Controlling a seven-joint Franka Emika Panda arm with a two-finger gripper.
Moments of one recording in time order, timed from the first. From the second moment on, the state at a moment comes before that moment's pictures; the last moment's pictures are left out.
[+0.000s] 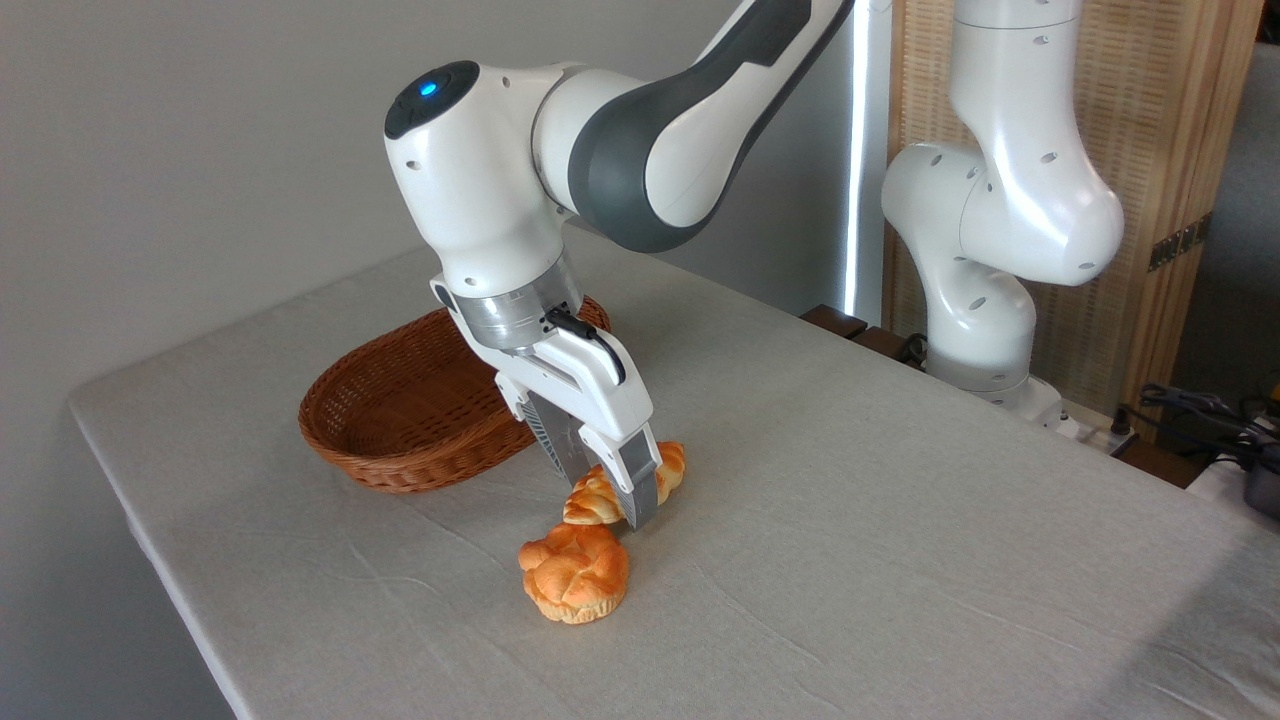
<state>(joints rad) -0.03 0.00 -0.06 -2.05 0.00 1.87 0.66</state>
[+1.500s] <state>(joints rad) -0.04 -0.06 -0.09 -2.01 -0.01 1.86 0.66</state>
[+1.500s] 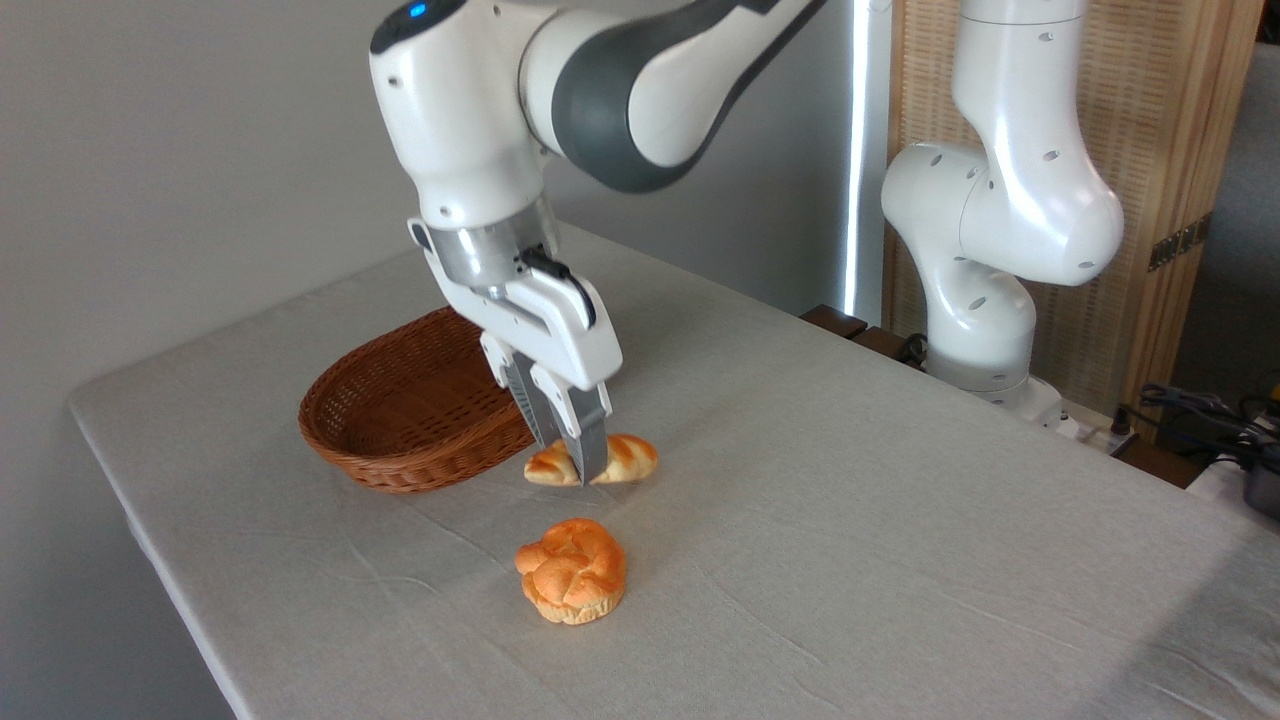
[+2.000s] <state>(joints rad) -0.04 -0.11 -0.18 -1.91 -0.07 1.77 0.66</state>
